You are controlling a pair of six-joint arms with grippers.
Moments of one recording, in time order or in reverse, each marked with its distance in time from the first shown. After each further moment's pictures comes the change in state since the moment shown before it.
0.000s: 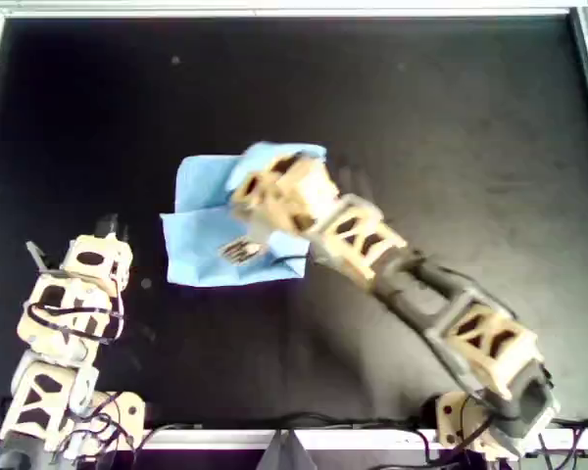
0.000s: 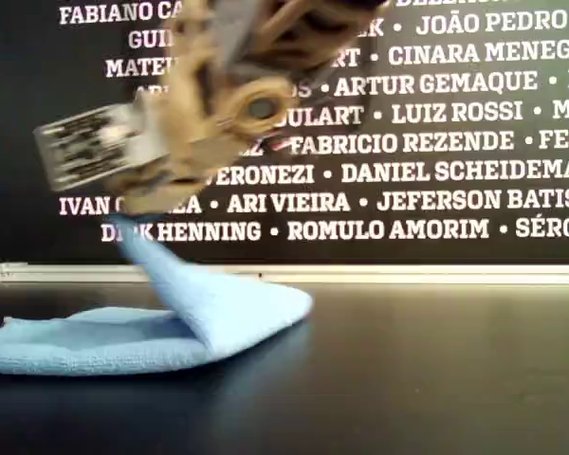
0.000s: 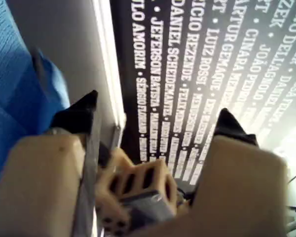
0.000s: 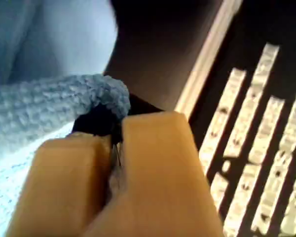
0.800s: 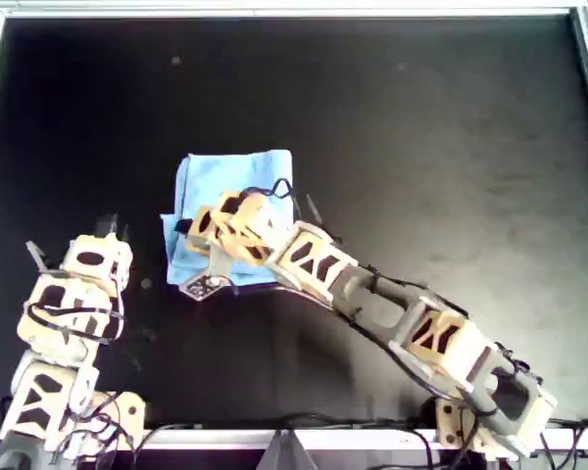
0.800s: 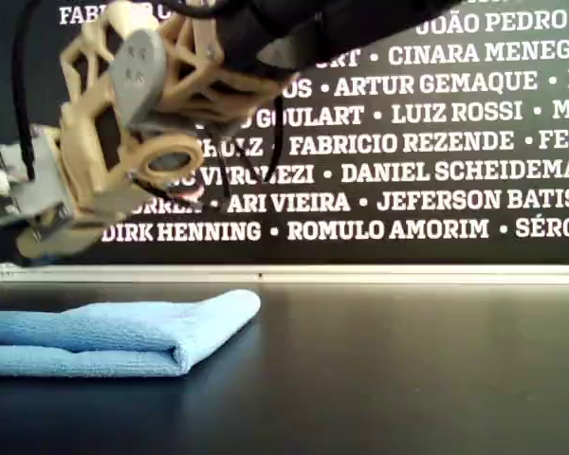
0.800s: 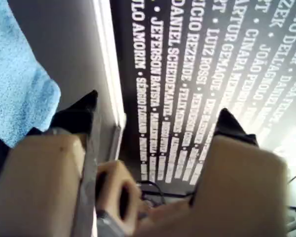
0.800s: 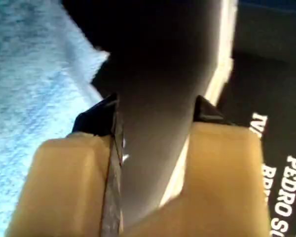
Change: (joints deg) left arm 0.0 0.0 0.0 0.0 0.0 0.0; right arm 6.9 -15.1 -16.3 0.0 -0.3 2.3
